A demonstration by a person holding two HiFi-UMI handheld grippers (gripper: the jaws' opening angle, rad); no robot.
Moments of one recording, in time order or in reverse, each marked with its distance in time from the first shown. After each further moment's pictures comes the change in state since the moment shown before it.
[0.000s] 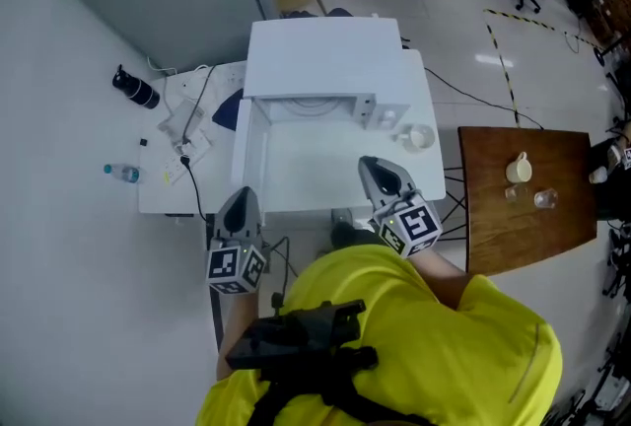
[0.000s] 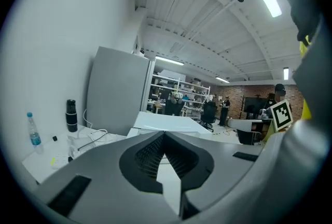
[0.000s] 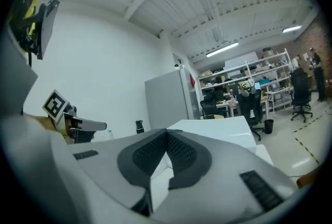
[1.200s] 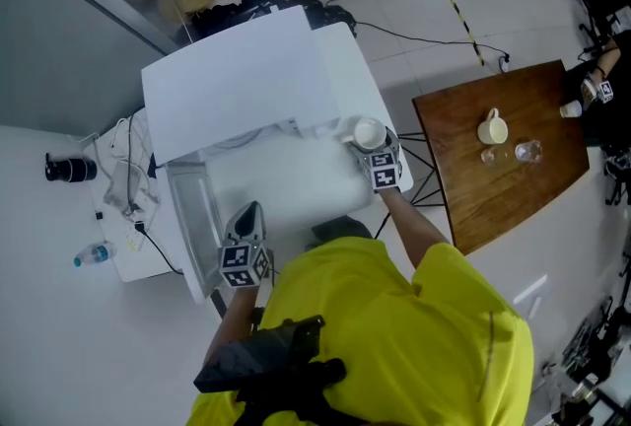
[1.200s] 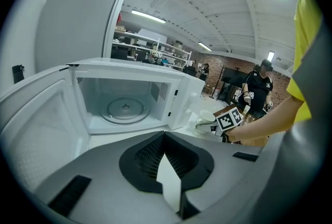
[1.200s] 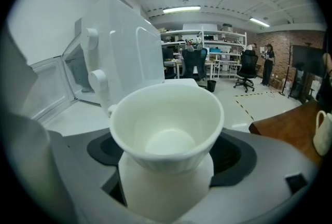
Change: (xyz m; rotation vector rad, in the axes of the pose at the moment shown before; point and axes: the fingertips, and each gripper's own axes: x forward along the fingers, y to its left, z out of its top) left arm 0.180 -0.076 -0.167 0.096 0.420 -0.236; right arm -0.001 -0.344 -0.321 0.121 0.461 -0.561
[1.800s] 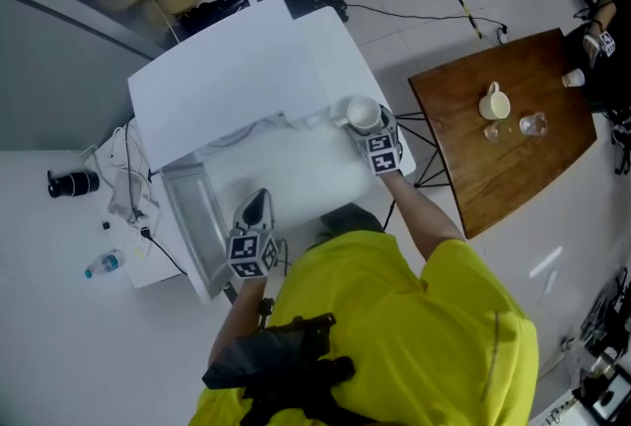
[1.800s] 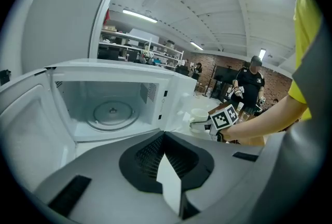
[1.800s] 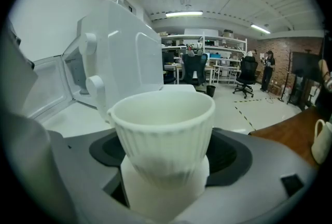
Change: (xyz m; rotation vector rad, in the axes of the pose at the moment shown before) left arm 0.024 -0.025 0.009 0.059 0.000 -0.068; right arm -0.002 -0.004 0.022 -0.026 -0.051 -0.023
